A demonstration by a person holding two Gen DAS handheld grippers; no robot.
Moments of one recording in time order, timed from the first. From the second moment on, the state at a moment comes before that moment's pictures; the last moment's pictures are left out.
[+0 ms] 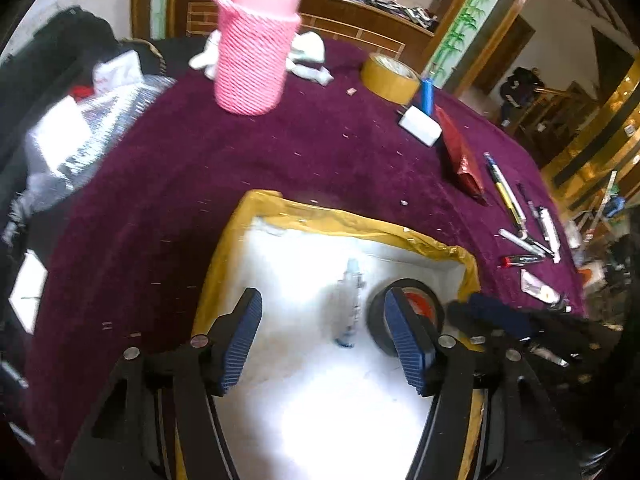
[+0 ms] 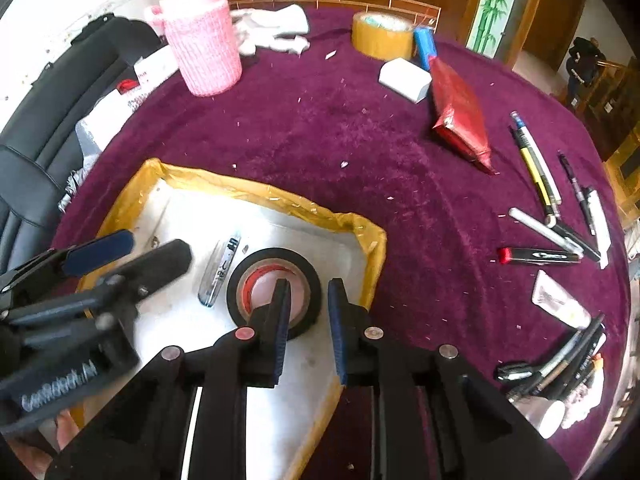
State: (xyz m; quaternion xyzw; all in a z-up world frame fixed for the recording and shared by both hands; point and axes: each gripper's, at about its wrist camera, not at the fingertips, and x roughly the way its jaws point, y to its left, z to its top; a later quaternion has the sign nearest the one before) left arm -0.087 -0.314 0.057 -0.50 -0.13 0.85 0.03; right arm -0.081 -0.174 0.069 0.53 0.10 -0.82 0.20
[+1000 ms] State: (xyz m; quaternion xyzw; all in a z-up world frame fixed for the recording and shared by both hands) left arm 0.000 -0.151 0.148 -0.42 0.07 0.90 0.02; right arm -0.013 0.039 0.111 0.50 -0.05 -0.86 0.12
